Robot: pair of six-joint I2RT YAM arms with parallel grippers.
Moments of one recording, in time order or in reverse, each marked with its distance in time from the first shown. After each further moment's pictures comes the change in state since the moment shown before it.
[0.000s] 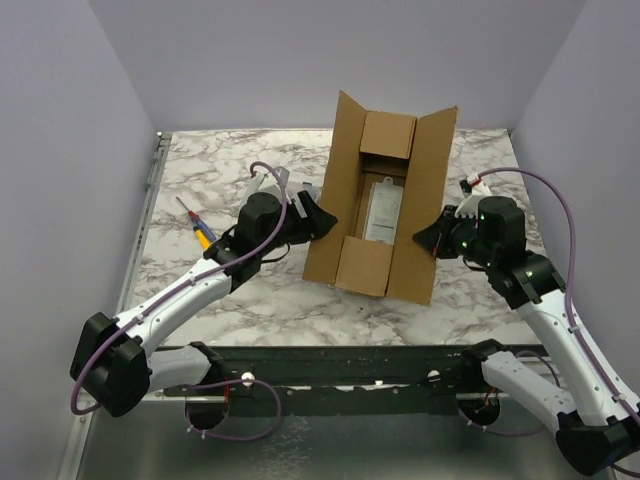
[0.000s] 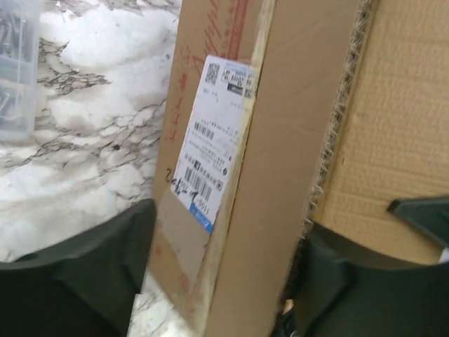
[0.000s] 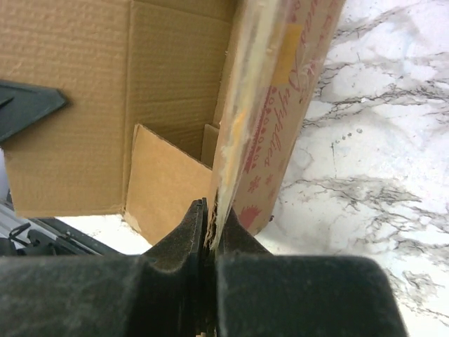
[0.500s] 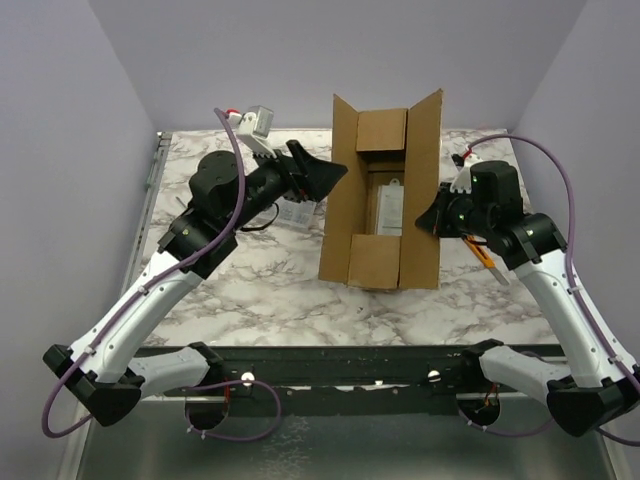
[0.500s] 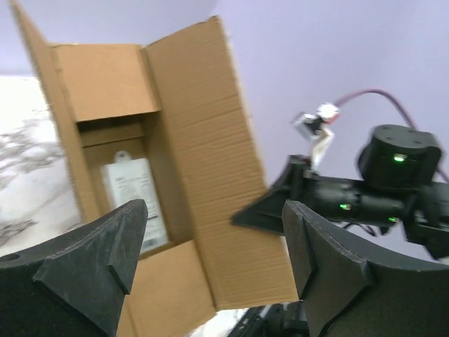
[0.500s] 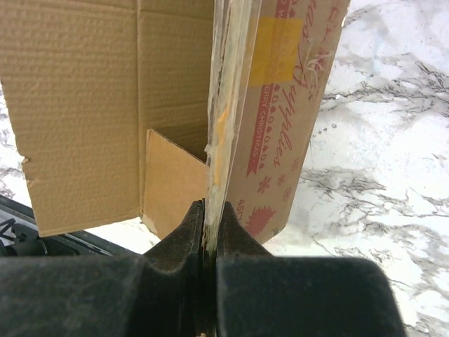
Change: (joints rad) left arm -0.023 -0.073 0.485 -0.233 0.079 0.156; right arm 0.000 0.243 0.333 -0.246 0.025 -0.076
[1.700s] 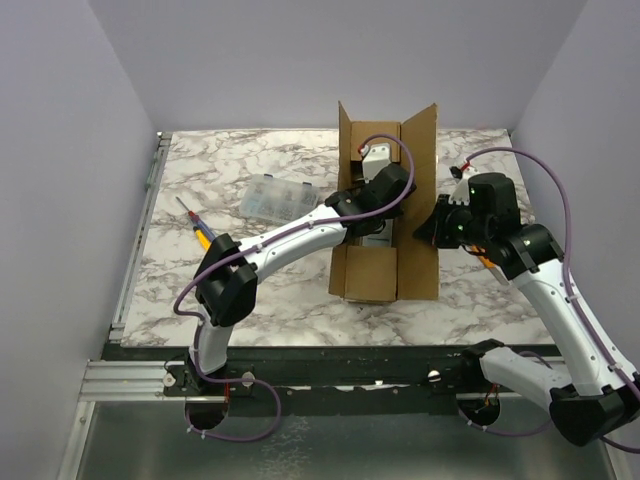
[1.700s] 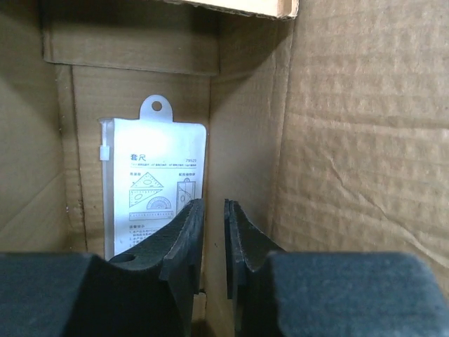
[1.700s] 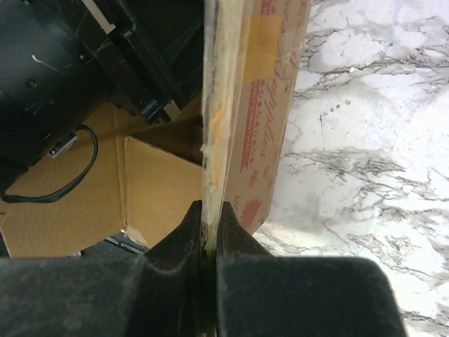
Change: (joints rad) left arm -0.306 0.849 0.469 -0.239 -0.605 -0.152; right arm -0.002 -0.040 -0.095 0.012 -0.032 0.034
